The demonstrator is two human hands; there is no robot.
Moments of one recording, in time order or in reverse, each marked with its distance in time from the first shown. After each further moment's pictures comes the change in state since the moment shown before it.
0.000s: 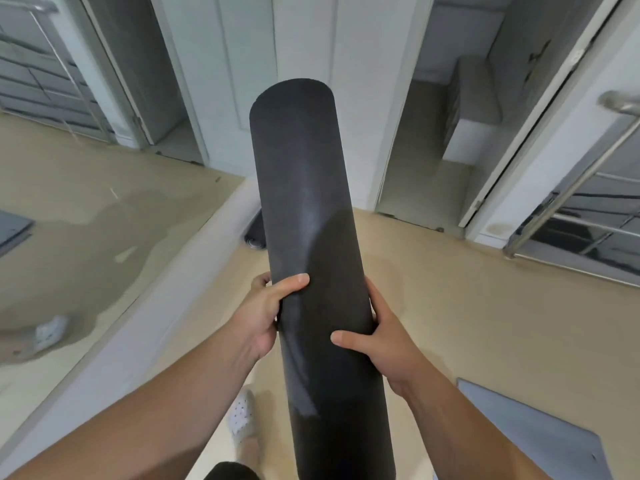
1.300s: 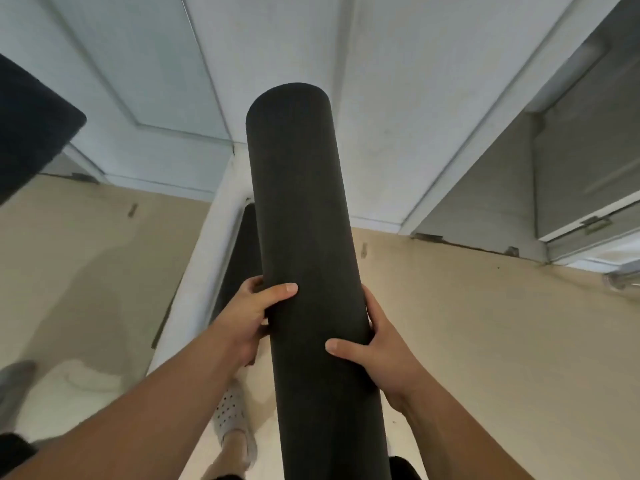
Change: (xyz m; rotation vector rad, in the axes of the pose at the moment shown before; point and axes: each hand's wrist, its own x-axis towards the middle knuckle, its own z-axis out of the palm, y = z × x) left_hand 0.976 0.279 0.009 0.152 -0.109 -0.345; right_hand 0.968 -0.019 -0.070 0.100 0.159 0.380
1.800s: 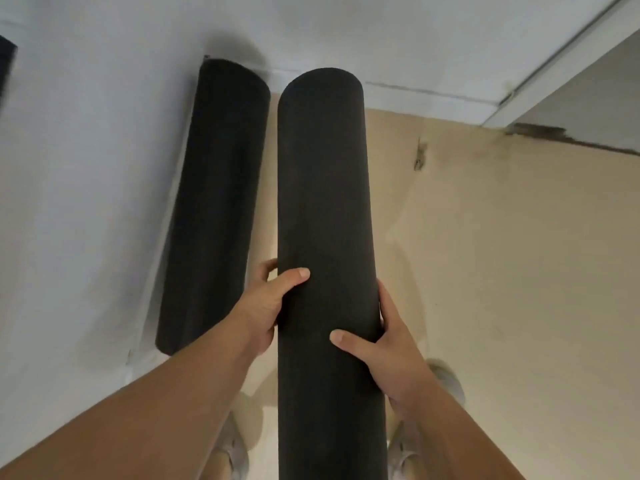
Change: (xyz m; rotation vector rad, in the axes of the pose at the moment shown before) left_hand 0.370 -0.244 -0.077 0.048 0.163 -0.238; right_hand 0.307 0.306 -0.009 0.084 0.114 0.188
